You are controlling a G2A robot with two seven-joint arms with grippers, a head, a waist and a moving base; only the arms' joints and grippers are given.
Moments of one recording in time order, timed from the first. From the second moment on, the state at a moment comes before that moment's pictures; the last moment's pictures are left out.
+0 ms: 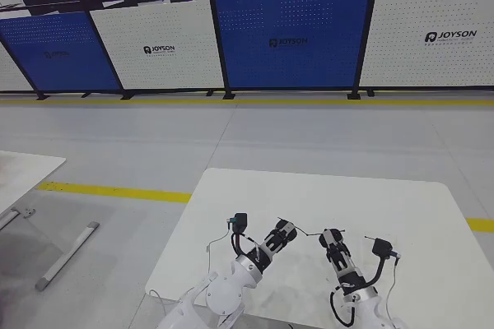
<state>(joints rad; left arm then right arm) 1.50 -1.23 -1.05 -1.75 0.03 -0.02 -0.01 -1.58 -1.35 1.15 -1.66 -0.38 -0.21 -0.03</state>
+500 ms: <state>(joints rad) 1.50 -1.23 -1.05 -1.75 0.03 -0.02 -0.01 -1.58 -1.35 1.15 -1.65 -0.38 -0.21 -0.03</state>
